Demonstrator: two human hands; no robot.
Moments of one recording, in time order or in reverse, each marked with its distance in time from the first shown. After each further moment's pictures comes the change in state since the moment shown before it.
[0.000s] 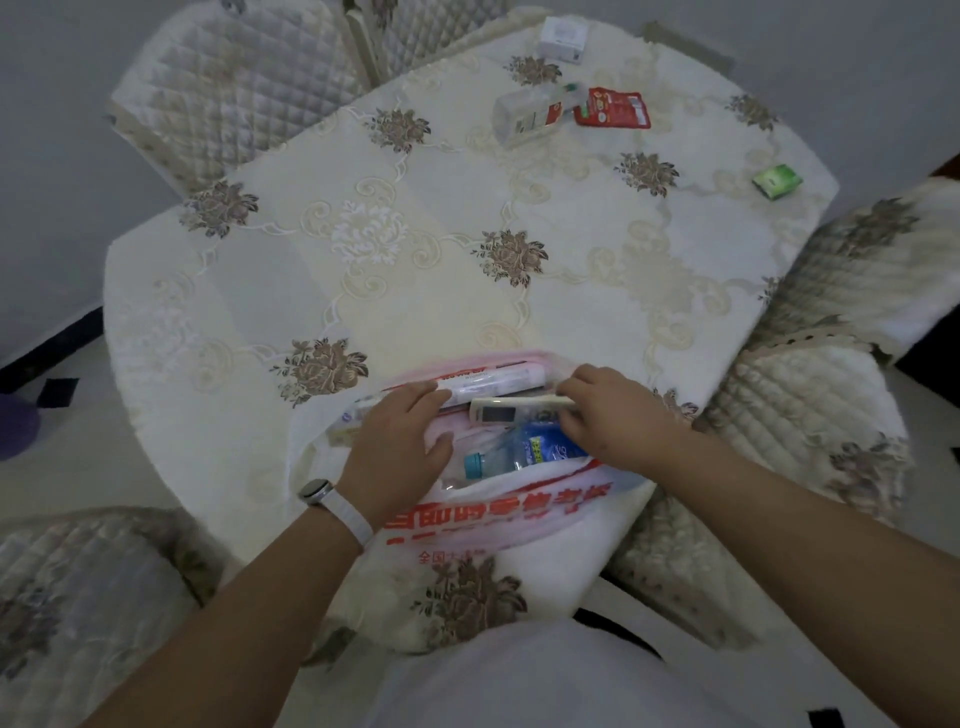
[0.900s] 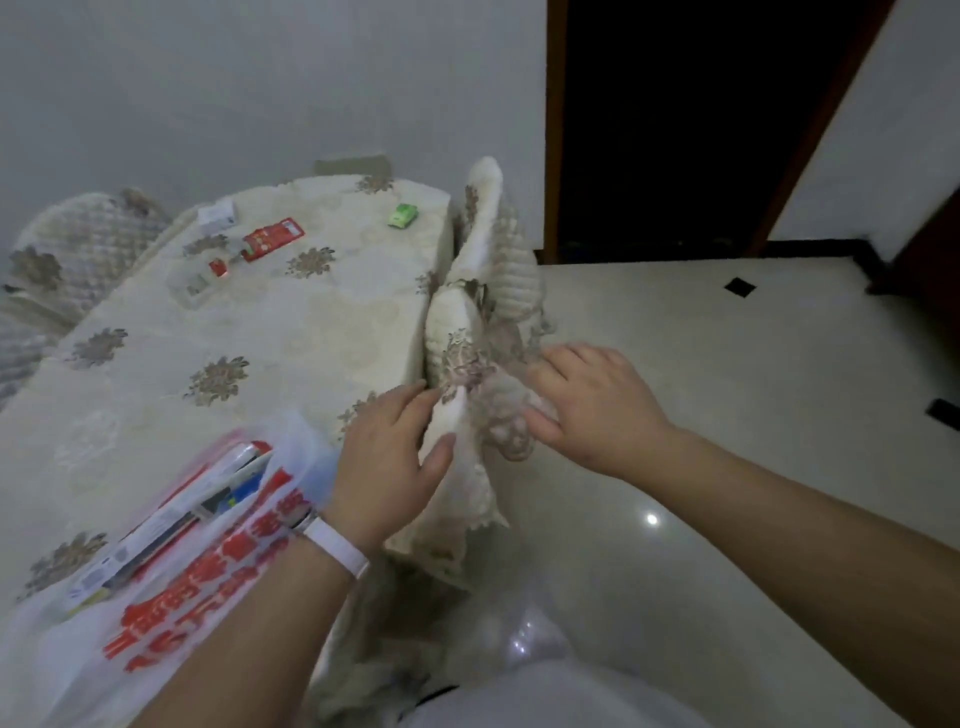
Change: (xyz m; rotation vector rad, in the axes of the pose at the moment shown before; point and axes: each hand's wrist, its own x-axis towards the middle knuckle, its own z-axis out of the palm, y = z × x) left_hand -0.058 0.362 0.094 0.143 -0.079 0.596; right_hand -0.392 0.132 -0.041 -0.159 0.520 0.500
